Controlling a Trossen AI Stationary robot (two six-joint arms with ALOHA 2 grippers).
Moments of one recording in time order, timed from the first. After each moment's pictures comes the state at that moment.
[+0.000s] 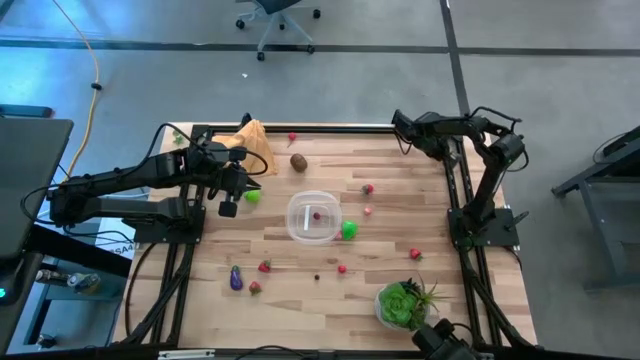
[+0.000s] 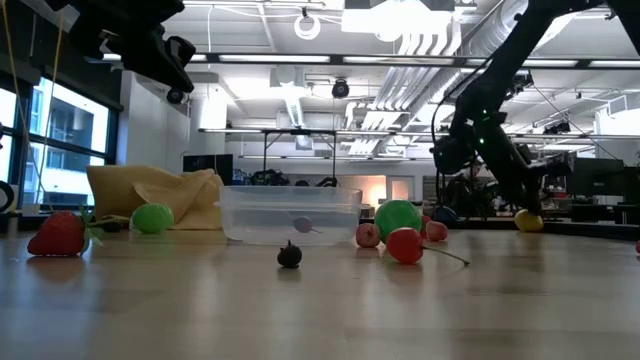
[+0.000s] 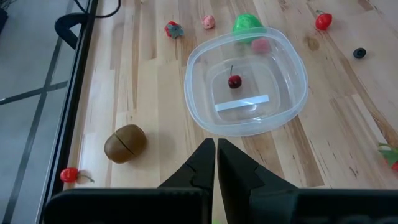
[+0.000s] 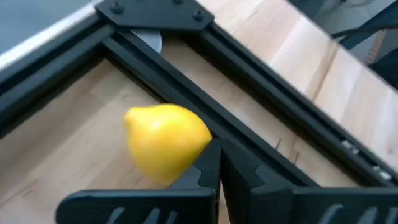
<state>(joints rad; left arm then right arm) 0.43 0.81 0.75 -0.65 0.14 0.49 -0.94 1.82 0.99 -0.98 0.67 1.56</state>
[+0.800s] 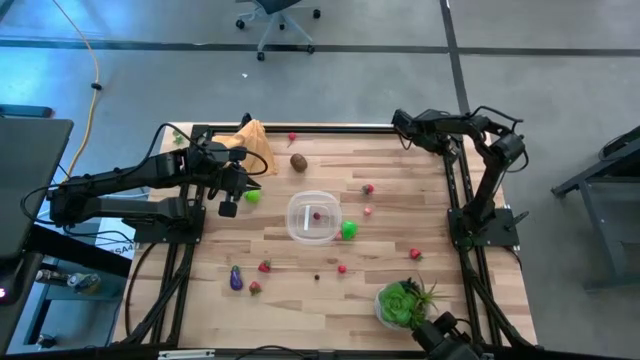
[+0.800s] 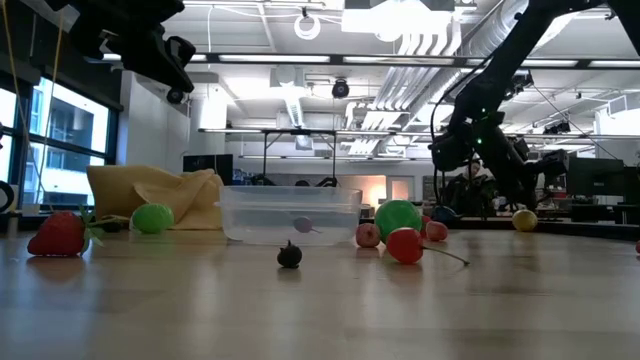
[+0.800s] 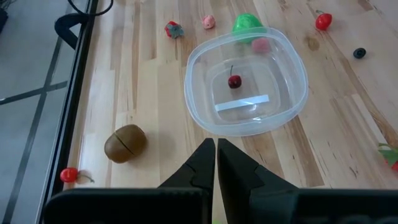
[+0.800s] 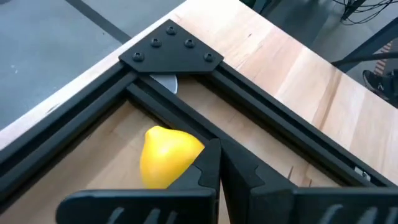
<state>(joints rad) 0.43 0.81 0.75 -0.65 0.14 0.49 -0.95 1.82 1.03 -0.98 0.78 1.57</state>
